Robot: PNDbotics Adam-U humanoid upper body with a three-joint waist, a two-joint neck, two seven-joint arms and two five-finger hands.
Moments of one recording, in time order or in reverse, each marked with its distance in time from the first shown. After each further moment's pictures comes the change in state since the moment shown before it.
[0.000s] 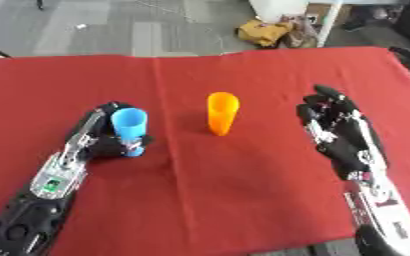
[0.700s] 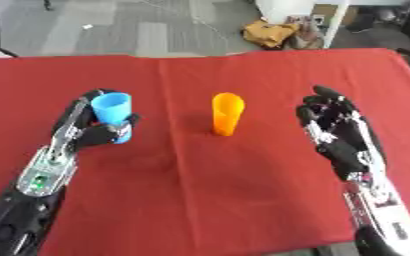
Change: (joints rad) left arm 0.046 0.049 0.006 -0.157 -0.002 -0.027 0.072; right arm 0.002 -0.008 -0.002 0.019 0.004 0.000 -0.001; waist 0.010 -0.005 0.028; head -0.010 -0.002
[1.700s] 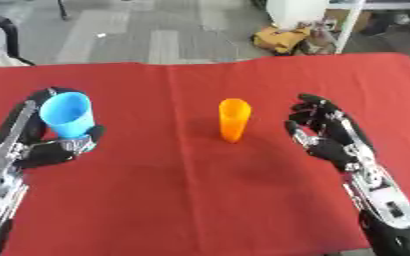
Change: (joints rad) left arm 0.265 0.106 -0.086 -0.524 0.047 0.002 -0.008; right arm -0.106 -0.219 0.060 0.282 0.061 -0.065 0.079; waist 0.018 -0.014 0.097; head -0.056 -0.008
